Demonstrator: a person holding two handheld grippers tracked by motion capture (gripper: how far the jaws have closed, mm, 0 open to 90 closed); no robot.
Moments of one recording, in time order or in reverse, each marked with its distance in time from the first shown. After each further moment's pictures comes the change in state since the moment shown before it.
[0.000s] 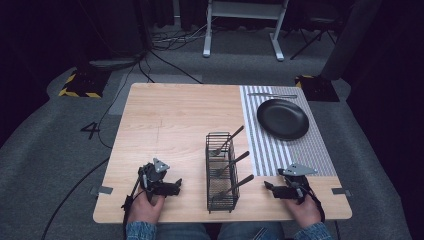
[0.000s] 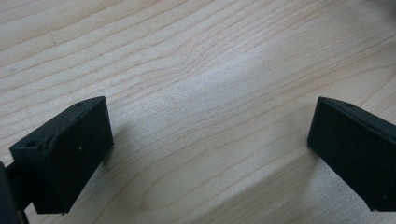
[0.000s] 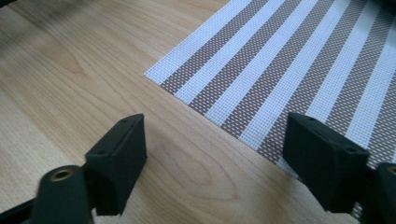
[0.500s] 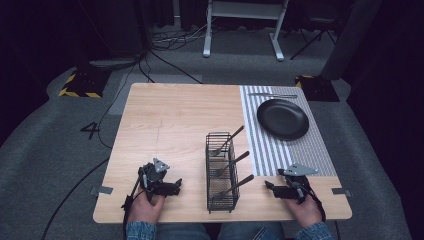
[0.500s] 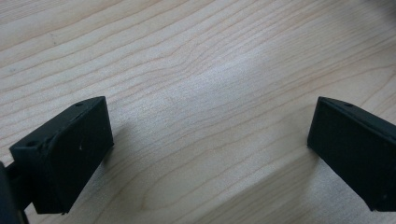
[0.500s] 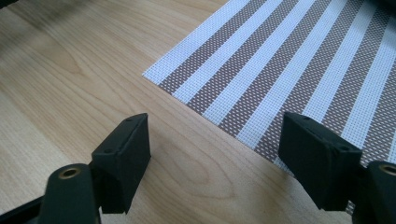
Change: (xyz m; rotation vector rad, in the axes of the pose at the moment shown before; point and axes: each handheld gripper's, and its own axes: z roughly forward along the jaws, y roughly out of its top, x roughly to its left) left arm 0.000 0.000 0.000 0.000 0.000 0.000; right arm -0.001 0.000 -0.001 -0.004 0.000 0.003
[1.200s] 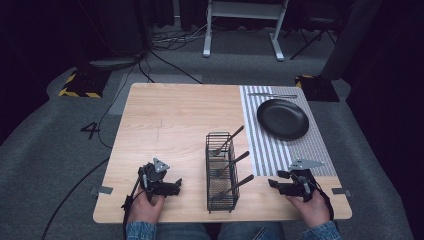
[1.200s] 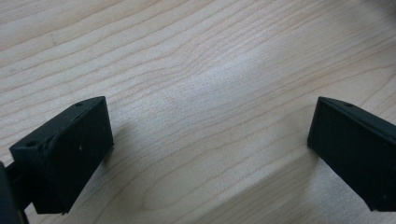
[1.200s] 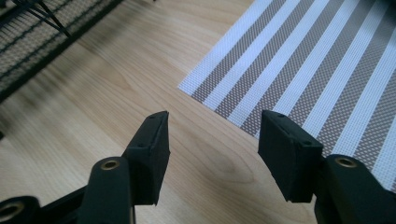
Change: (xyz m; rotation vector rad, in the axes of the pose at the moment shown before) left arm 0.000 0.000 0.000 0.000 0.000 0.000; right arm 0.003 0.029 -0.031 0.073 0.085 0.072
